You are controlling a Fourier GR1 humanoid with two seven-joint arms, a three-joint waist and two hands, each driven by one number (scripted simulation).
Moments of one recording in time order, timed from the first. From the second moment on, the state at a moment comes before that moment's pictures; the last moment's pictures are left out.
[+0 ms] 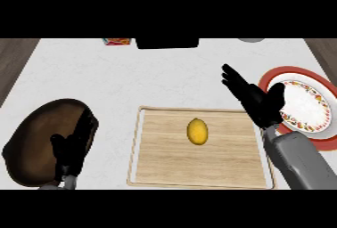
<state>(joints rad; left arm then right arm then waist) -0.01 0.31 -0.27 -1.34 0.29 0.37 -0.01 -0.40 -0.34 0.30 -1.36 -0.33 0.03 0.14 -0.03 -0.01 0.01</state>
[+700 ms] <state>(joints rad) 0.00 0.31 -0.29 -1.38 0.35 0.27 0.09 -0.27 -0.43 0.07 -1.49 0.01 -0.54 0.01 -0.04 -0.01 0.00</state>
